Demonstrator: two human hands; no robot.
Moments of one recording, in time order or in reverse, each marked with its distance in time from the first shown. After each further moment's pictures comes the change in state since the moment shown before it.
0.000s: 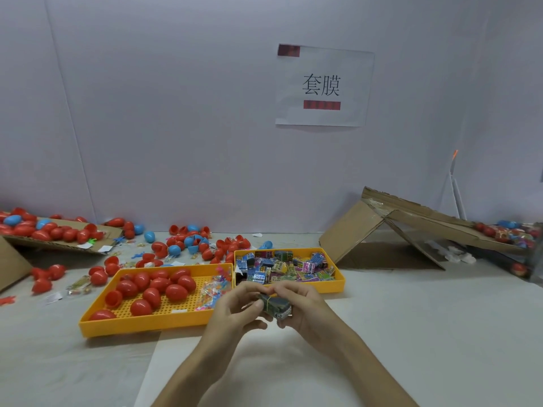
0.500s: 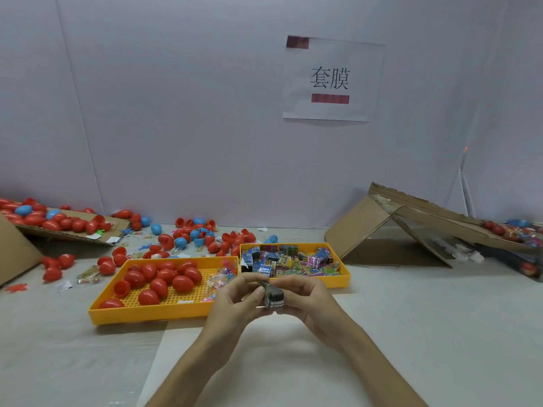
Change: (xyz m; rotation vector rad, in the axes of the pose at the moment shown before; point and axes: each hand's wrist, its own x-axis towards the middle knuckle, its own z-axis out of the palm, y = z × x) left_hand 0.003 0.000 -0.001 -0.024 0.111 -0.009; right_hand -0.002 0.002 -0.003 -0.078 -0.026 -0.091
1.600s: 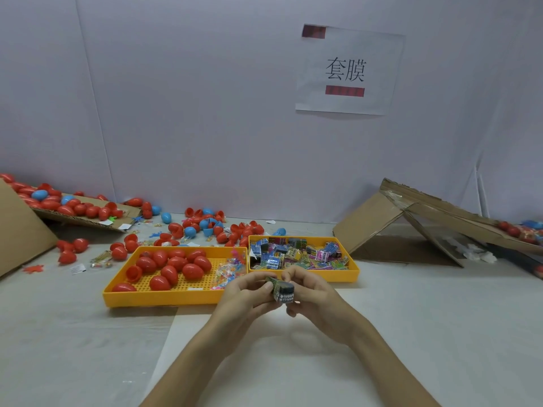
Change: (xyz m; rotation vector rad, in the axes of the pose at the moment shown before) left_hand 0.001 0.001 -0.002 -0.159 0.011 -0.191; right_hand 0.002 0.005 -0.005 -0.043 -0.194 0.024
